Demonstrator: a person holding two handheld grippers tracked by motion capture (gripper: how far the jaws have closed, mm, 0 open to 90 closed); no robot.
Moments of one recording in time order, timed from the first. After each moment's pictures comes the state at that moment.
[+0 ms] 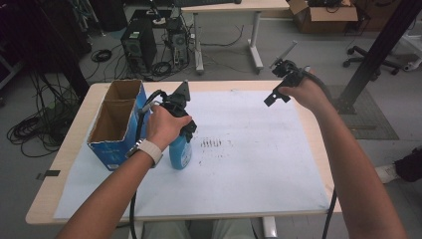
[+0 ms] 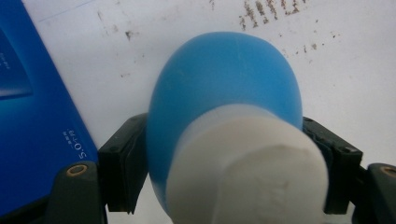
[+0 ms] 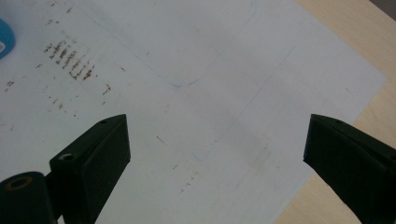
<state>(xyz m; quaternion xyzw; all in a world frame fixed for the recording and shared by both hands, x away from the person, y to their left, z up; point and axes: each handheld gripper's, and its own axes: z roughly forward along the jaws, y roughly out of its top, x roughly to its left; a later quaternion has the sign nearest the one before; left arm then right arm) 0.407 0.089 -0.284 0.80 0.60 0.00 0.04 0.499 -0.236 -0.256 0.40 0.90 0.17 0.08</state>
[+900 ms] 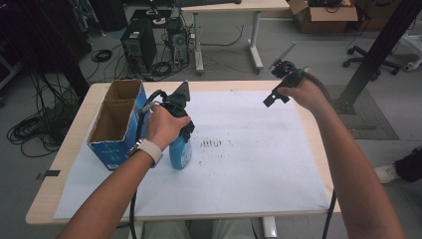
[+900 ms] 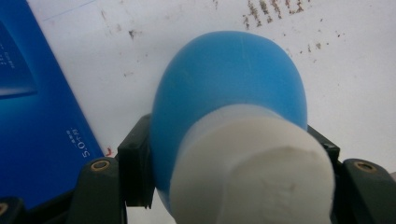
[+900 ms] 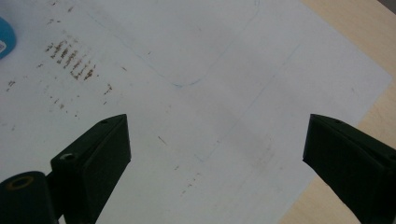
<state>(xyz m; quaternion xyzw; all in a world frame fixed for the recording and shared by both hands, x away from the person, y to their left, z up) 0.408 0.089 -0.284 0.80 0.60 0.00 0.03 0.501 -0.234 -0.260 0.40 0.90 0.17 0.08</state>
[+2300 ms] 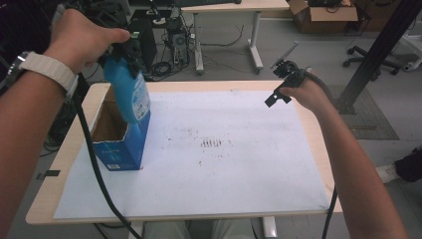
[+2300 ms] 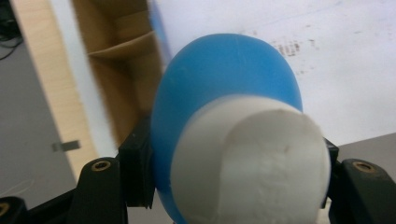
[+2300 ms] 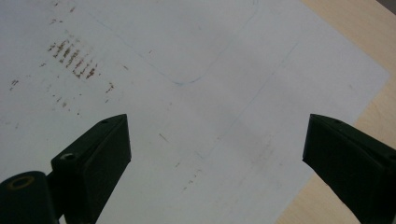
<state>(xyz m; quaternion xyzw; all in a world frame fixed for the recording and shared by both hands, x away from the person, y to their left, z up) 0.399 0.184 -0.062 0.77 0.64 0.06 0.06 0.496 -0.238 -0.256 0.40 0.90 0.18 0.08</state>
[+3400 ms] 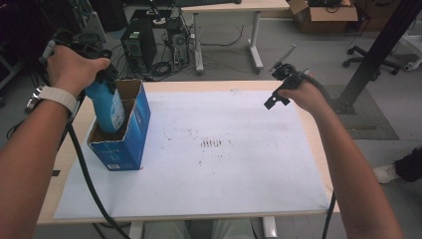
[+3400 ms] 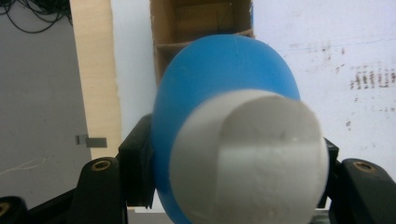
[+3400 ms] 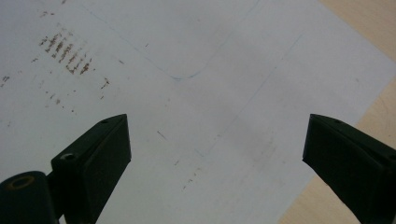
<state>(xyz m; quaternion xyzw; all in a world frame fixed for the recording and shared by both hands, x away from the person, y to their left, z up) 0.425 0.246 -0.147 0.72 0.69 0.09 0.04 0.499 -0.236 -0.266 0.41 0.90 0.17 0.07</state>
